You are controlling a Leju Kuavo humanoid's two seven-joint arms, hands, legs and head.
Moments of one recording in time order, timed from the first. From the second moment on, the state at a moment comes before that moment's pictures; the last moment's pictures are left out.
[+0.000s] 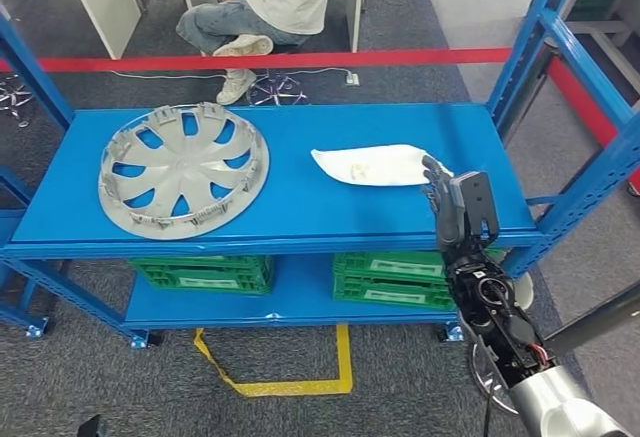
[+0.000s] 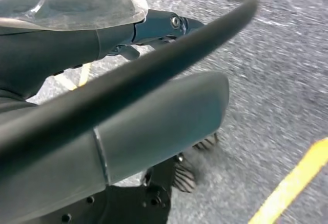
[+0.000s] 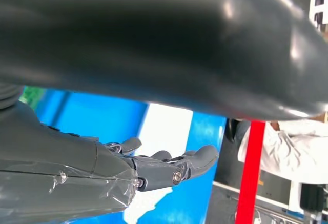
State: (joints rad) left arm -0.08 0.23 -0.73 -0.23 1.29 0.13 -0.08; right arm -0.51 -0.08 0.51 -1.12 -0.17 -0.12 -0.14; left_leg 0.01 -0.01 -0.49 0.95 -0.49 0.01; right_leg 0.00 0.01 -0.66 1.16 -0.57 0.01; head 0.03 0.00
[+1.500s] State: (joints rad) left arm -0.09 0.24 -0.73 -0.22 1.33 0.14 -0.07; right arm -0.61 -0.14 0.51 -1.14 0.50 -0.22 0.23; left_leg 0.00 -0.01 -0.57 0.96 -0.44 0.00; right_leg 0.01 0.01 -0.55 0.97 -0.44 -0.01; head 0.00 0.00
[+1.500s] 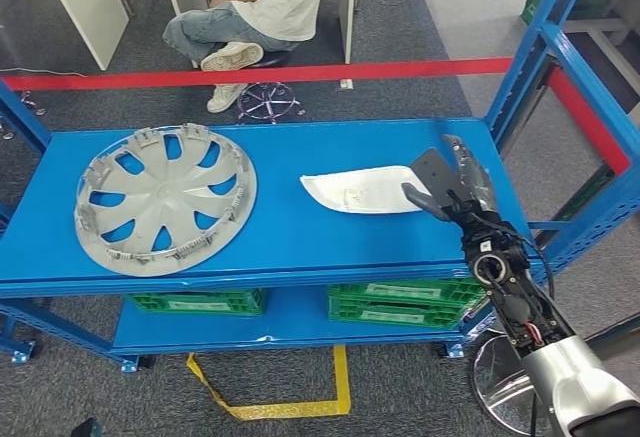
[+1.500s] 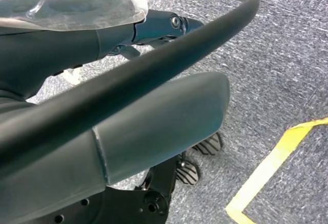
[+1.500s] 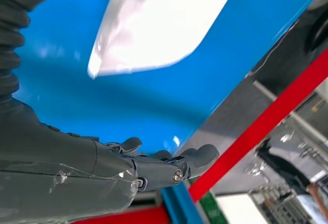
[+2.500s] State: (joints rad) left arm -0.09 0.24 -0.73 -0.22 1.35 0.09 -0.09; right arm -0.81 -0.09 0.62 -0.79 0.75 -0.06 0.18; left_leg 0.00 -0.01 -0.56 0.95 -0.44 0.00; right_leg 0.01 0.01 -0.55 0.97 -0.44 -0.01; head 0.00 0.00
